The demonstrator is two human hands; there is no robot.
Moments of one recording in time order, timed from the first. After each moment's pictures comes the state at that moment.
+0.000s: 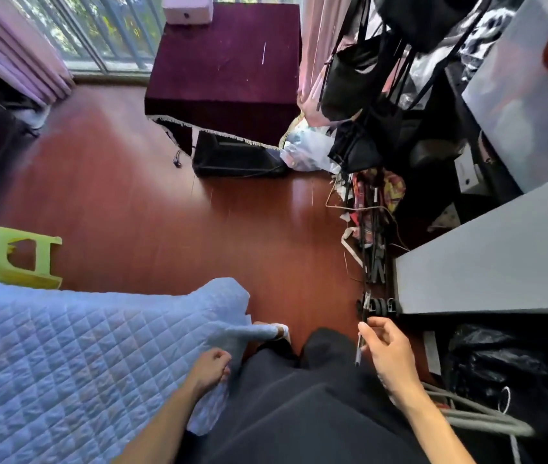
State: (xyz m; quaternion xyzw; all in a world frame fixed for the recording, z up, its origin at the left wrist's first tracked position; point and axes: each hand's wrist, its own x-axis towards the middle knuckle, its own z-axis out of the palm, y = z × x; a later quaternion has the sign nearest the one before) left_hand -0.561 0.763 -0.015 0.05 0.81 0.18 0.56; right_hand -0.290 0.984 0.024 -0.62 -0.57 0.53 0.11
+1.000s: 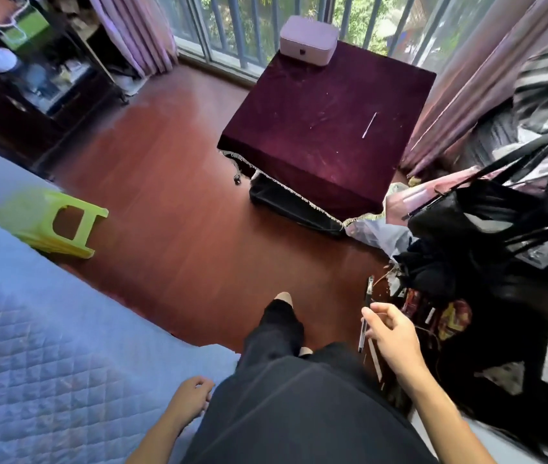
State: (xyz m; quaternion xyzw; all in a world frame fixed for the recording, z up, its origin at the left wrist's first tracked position) left_hand -0.745 0.952 -0.020 -0.16 0.83 0.22 0.49; right_hand -0.645 1.332 0.031 -0.46 -0.69 0.56 -0.02
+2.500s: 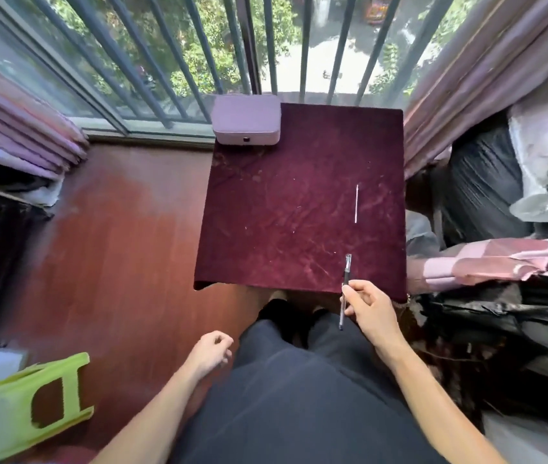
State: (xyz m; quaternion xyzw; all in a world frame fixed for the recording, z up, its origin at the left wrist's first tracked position) left_hand -1.304 1.234 -0.043 0.03 0.82 0.16 0.55; right_hand -1.082 1.496 -0.003 -0.56 -0.58 0.59 0.07
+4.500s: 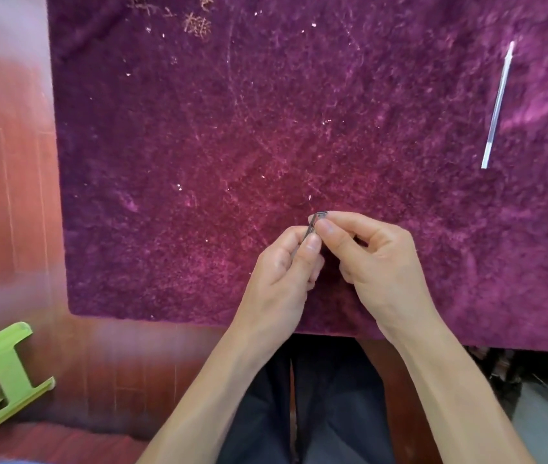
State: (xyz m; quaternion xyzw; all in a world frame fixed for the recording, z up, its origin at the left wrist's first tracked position) left_hand -1.325 1.464 -0.258 0.11 0.65 0.51 0.55; right_hand -1.215 1.566 -0.270 -0.47 -0.54 0.69 0.10
